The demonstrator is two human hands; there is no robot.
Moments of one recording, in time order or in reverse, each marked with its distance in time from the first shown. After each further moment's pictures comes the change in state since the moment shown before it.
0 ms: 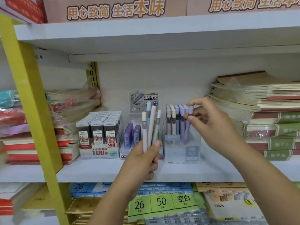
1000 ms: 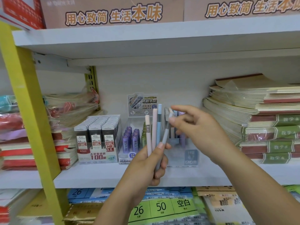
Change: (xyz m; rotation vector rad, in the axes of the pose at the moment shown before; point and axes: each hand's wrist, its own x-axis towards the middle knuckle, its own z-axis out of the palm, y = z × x) left_hand -0.003 0.003 0.010 -0.019 -0.140 0.053; right_hand -0.002 -0.031 0.016 0.337 -0.110 0.165
